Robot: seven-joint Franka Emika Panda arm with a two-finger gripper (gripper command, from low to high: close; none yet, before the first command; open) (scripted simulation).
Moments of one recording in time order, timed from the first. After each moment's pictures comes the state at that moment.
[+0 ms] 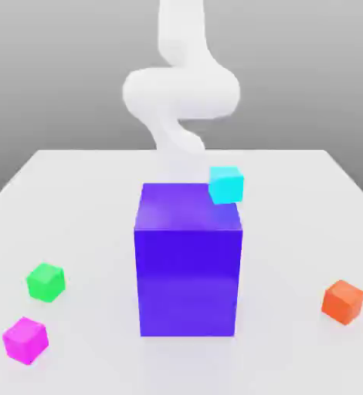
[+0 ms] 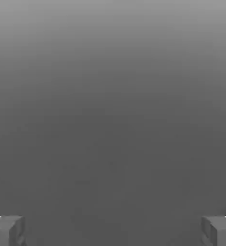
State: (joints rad) arm -0.04 -0.71 -0.01 -2.31 -0.03 2.34 0.81
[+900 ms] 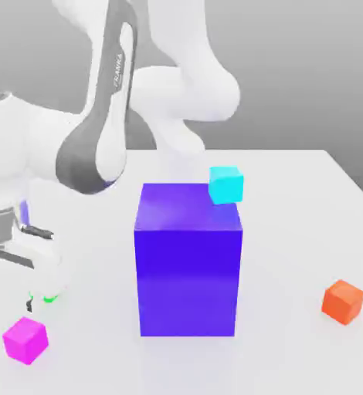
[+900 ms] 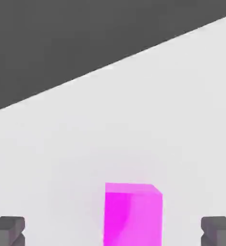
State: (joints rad) arm -0.39 0.28 -0.15 -2.45 0.10 2.73 0.60
